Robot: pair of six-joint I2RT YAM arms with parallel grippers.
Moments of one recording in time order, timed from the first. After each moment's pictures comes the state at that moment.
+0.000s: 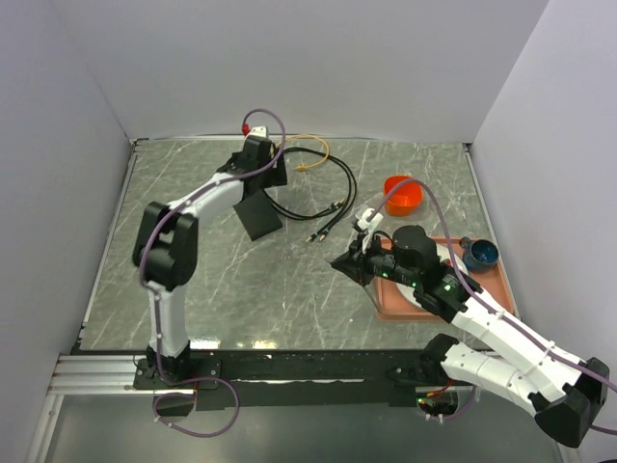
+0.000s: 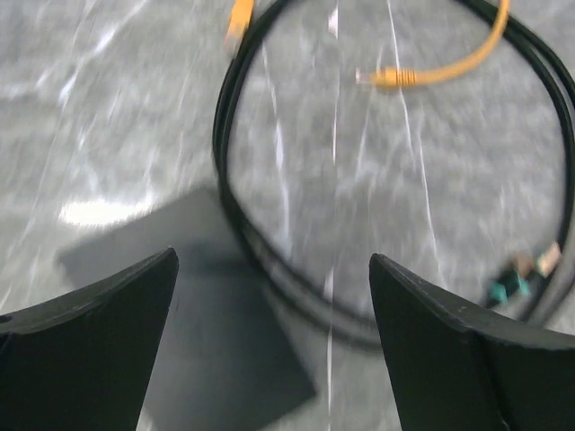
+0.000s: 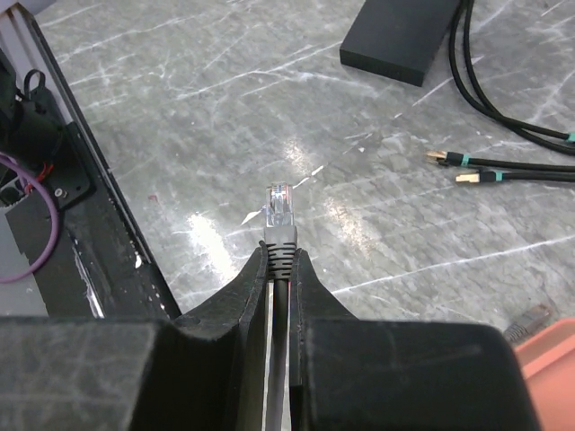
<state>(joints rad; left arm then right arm) -0.41 1.96 1.52 -0.21 -0.23 -0.41 0.73 0.84 0.74 -0.26 -0.28 0.08</state>
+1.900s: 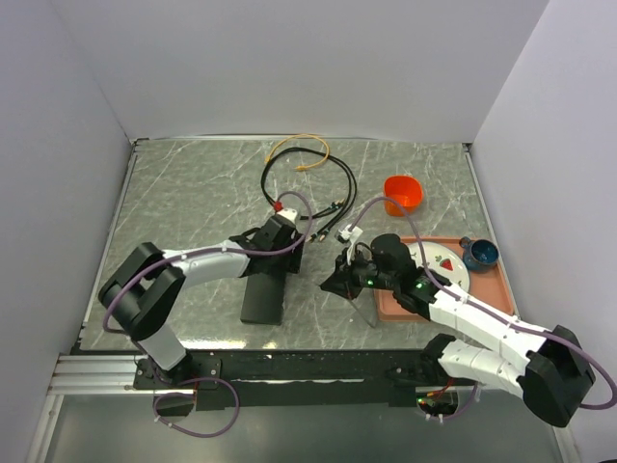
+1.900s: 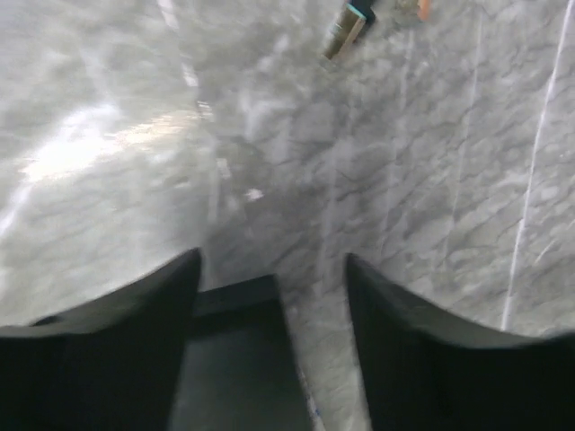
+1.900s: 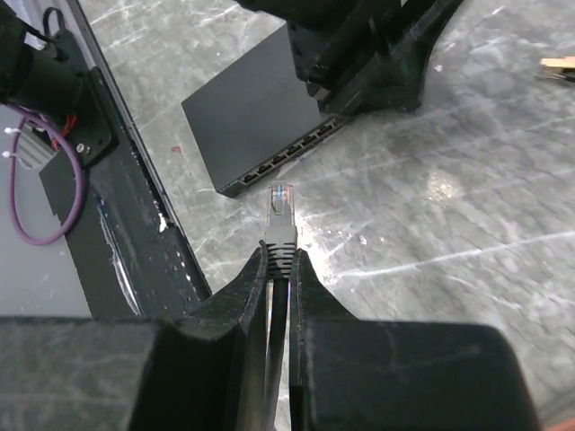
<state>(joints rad) -0.75 1.66 0.90 -0.12 -0.15 -0.42 0.72 0.98 0.56 -0.07 -0.42 0.20</state>
